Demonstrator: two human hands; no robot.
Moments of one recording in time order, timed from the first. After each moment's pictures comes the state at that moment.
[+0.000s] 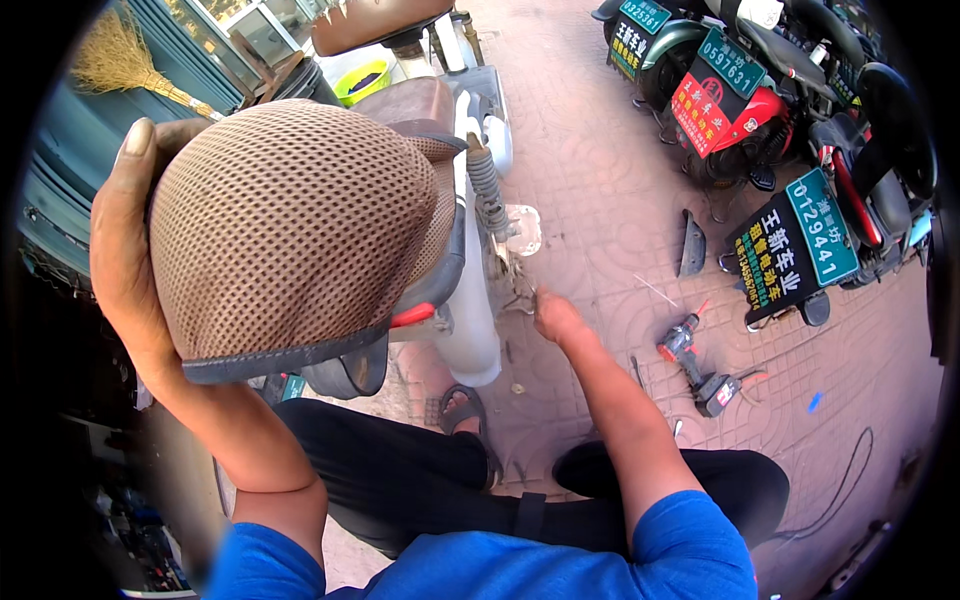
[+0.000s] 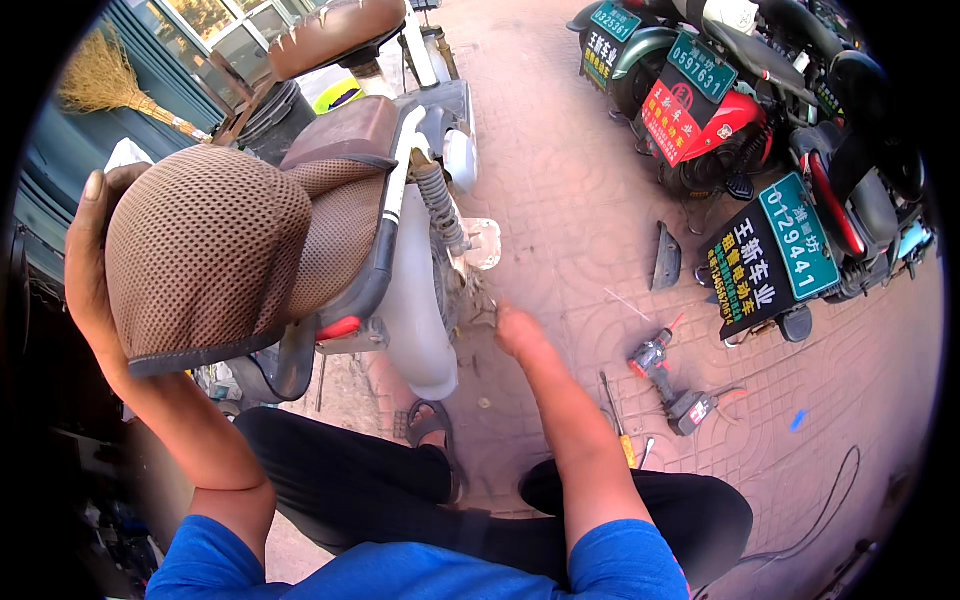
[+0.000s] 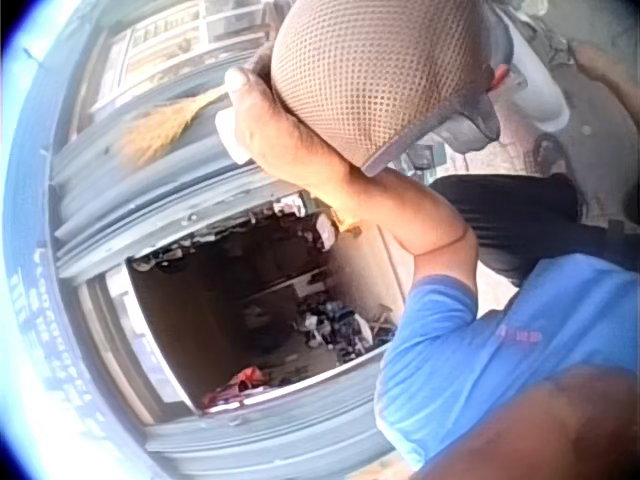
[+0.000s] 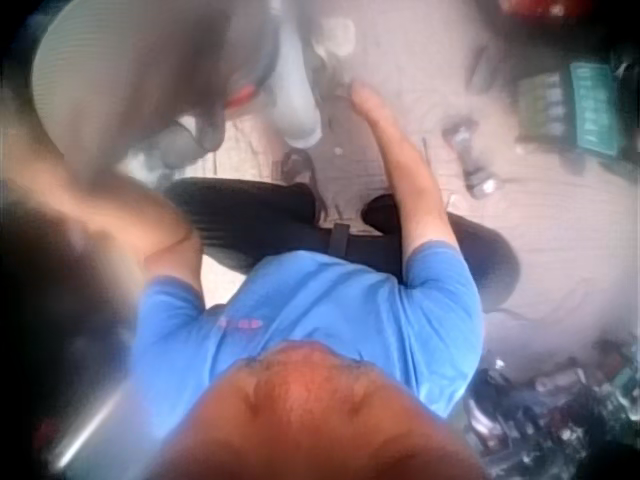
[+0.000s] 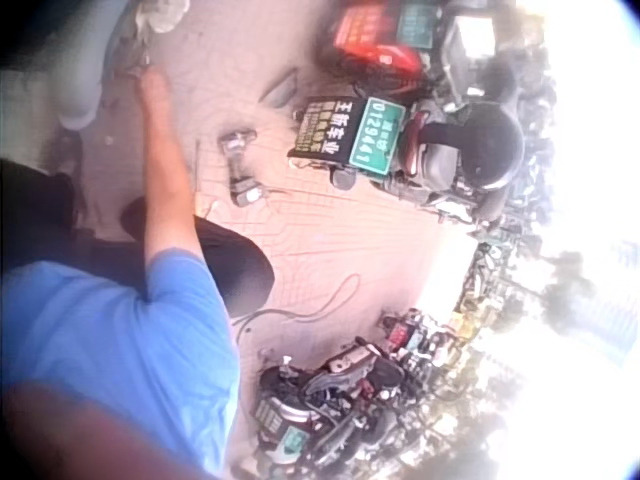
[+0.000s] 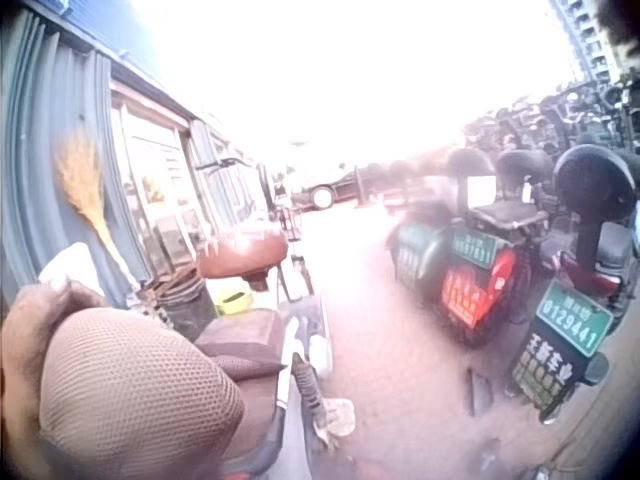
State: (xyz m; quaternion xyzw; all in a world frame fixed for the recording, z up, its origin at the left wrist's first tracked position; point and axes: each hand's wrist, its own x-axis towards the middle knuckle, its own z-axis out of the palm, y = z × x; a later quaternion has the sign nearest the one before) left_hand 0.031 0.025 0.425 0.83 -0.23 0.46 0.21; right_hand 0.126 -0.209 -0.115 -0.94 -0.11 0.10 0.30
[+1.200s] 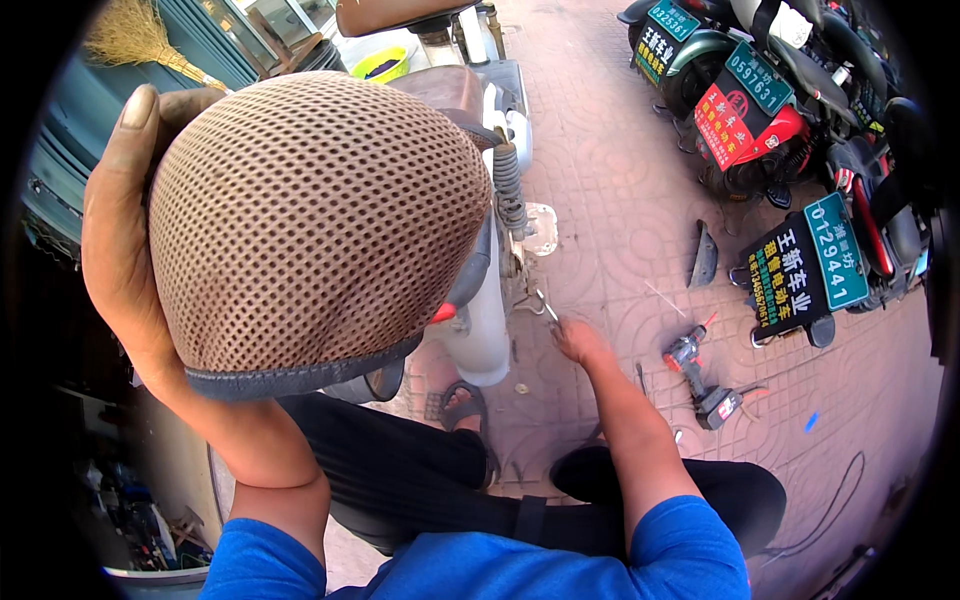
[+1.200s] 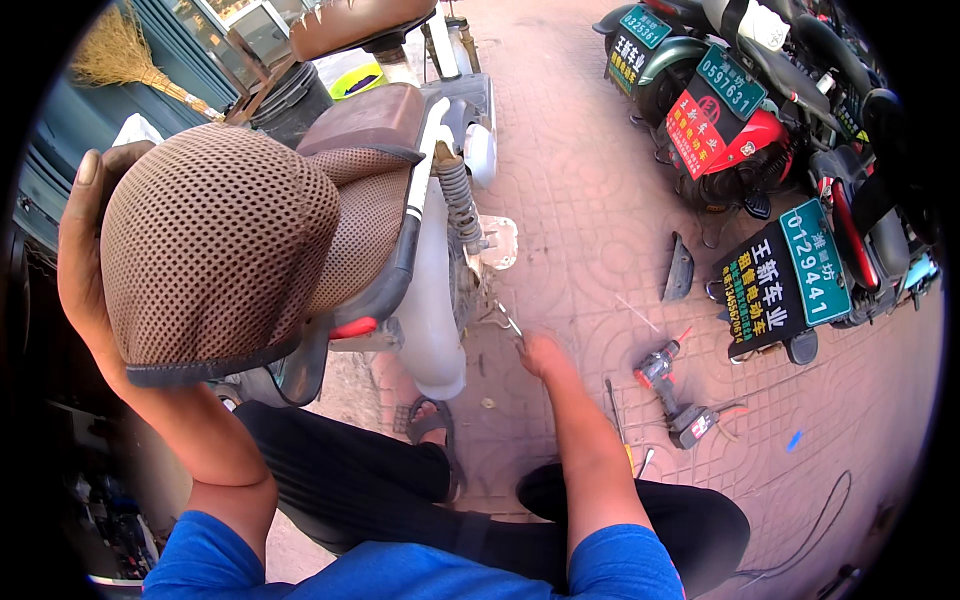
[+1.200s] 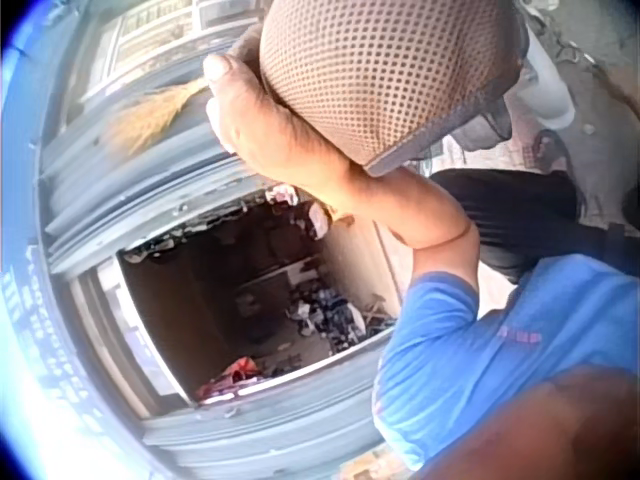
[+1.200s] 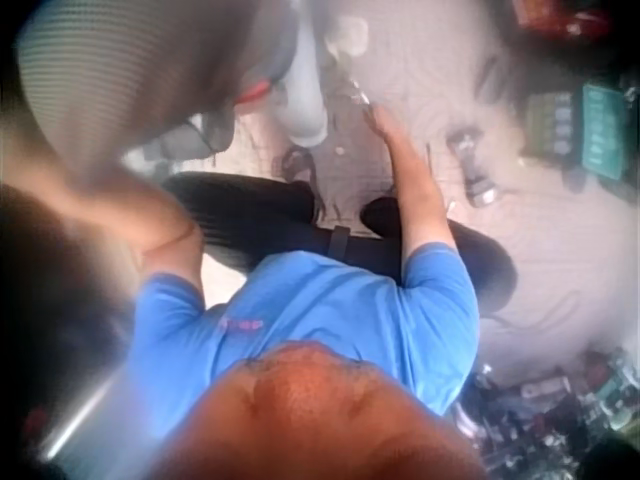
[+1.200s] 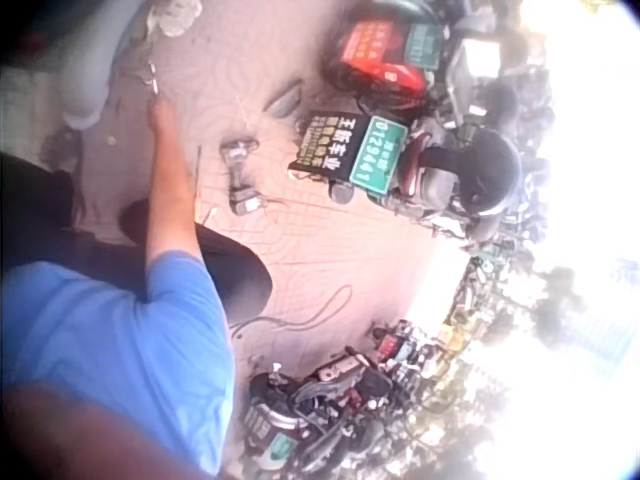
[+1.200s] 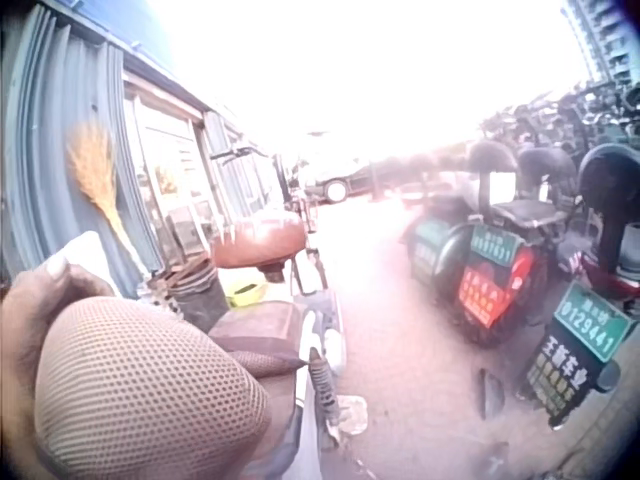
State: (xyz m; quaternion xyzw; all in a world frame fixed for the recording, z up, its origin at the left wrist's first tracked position) left_hand 0.025 0.024 0.425 0.83 -0.26 0.48 0.13; right_hand 0.092 -0.232 -0.177 -0.92 -0.11 0.12 0.35
